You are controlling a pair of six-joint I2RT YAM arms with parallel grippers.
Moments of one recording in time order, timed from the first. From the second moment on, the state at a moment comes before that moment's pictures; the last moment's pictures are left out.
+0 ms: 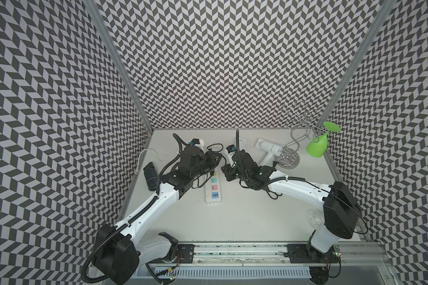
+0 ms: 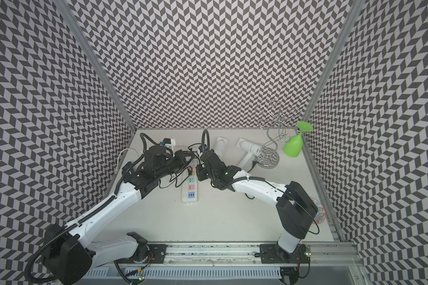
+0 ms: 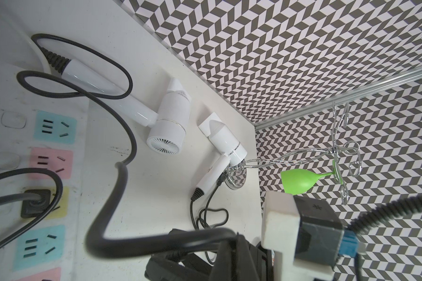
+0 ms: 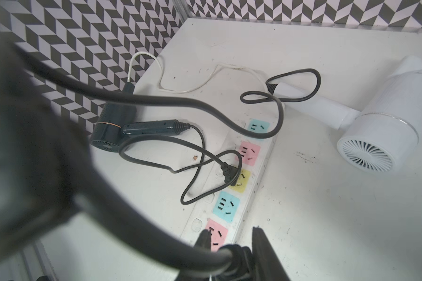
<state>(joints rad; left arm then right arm) -0.49 1.19 0.92 -0.09 0.23 -1.01 0.87 1.68 1.24 -0.19 0.08 0.43</state>
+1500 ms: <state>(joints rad) -0.30 1.16 0.19 1.08 0.67 -1.16 0.56 1.54 0.97 0.26 -0.65 0.60</state>
